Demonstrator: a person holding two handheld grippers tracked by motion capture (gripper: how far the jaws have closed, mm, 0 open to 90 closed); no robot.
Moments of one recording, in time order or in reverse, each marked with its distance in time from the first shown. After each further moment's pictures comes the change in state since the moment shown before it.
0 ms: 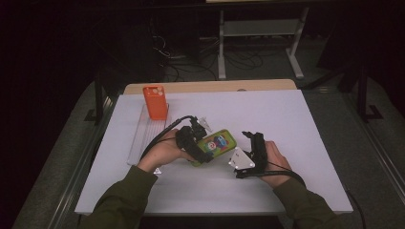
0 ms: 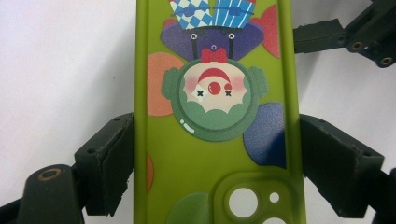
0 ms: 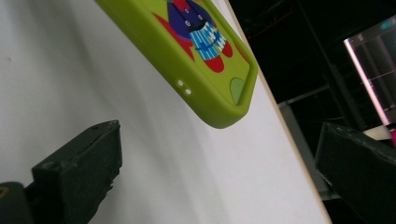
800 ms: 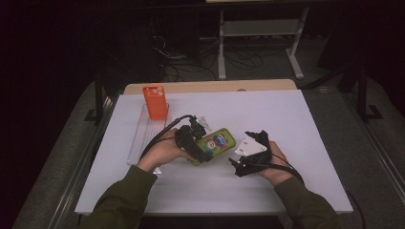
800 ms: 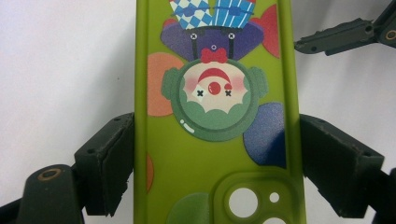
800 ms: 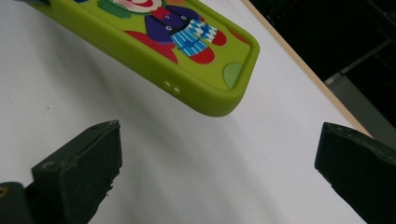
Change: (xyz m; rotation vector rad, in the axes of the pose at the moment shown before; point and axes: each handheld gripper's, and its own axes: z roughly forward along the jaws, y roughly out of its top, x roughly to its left) left arm 0.002 0.000 -0.001 -0.006 0.006 -0.003; right arm -0.018 -0.005 0.001 -0.001 0.176 0.334
